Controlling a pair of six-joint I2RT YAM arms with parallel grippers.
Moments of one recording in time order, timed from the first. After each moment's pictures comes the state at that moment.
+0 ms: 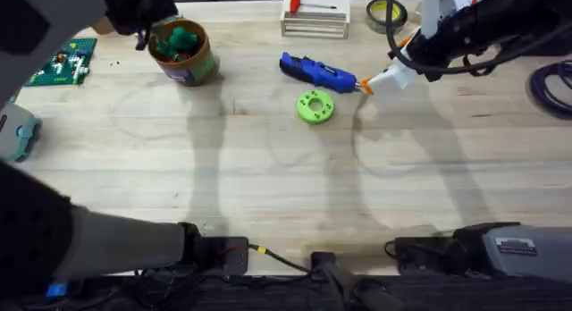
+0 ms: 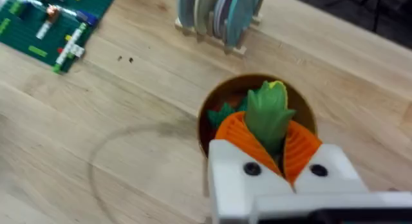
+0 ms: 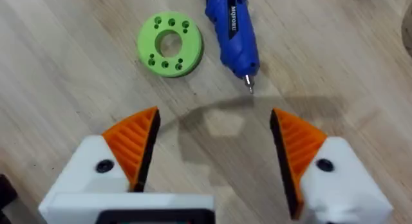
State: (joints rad) left arm 0.08 1.58 1.29 -0.49 -0.28 -0.32; right arm 0.13 1.49 1.26 -0.93 -0.42 -0.64
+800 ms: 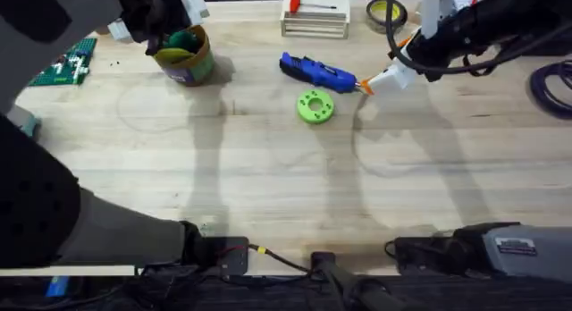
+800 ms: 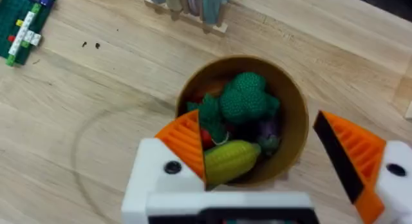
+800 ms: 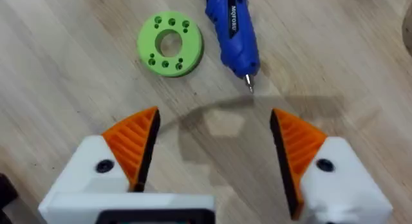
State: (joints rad) left arm 0.08 1.65 1.29 -0.49 -0.18 -0.31; right arm 0.13 1.49 1.26 -0.93 -0.42 -0.64
